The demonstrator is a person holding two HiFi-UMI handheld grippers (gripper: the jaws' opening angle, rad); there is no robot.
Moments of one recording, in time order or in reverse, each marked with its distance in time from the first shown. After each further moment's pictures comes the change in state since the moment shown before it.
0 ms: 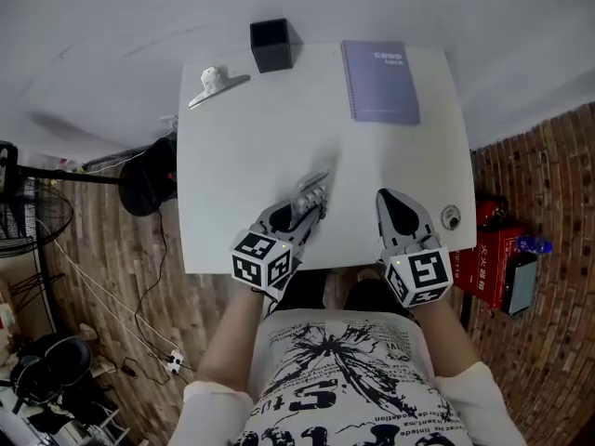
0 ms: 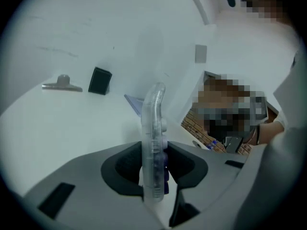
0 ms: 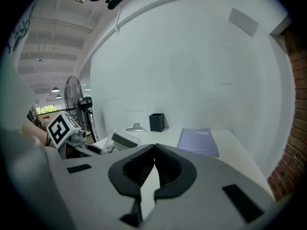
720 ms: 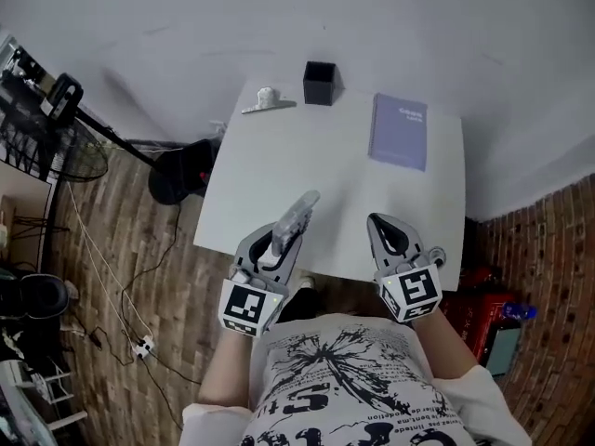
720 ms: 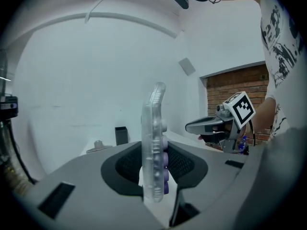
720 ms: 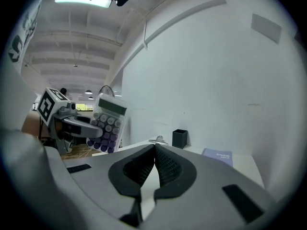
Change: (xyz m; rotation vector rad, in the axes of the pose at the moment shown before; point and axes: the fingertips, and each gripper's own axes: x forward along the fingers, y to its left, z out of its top) left arm -0.143 -0.115 0.069 0.352 -0.315 0.413; right arm -0.069 0.037 0.053 -0.179 -0.128 0.303
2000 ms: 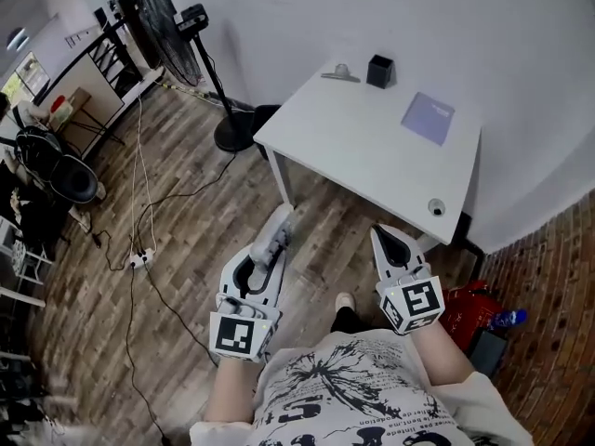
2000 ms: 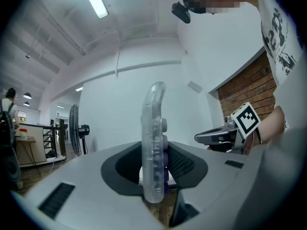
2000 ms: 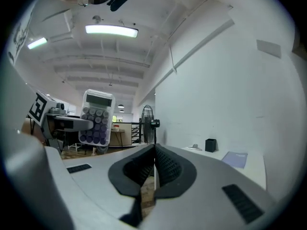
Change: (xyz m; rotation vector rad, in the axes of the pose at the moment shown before) left arm -0.359 -0.318 -0.002 -0.021 -0.194 0.560; right arm -0.358 0.172 -0.023 -0.057 -0.155 0.344
